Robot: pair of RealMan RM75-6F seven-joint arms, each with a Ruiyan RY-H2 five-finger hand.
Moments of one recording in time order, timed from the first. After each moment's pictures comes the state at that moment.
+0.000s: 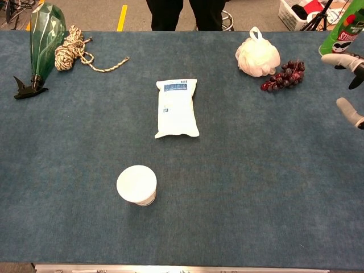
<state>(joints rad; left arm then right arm) -0.14 -1.24 0.02 -1.42 1.67 1.55 -0.12 0.25 -1.32 -0.05 -1.30 -1.79 1.55 0.18</state>
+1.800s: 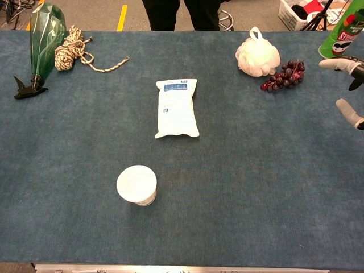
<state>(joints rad) -0.13 -1.22 0.03 -1.47 1.67 1.54 -0.12 0.25 -1.31 -0.05 -1.32 -1.77 1.52 0.16</state>
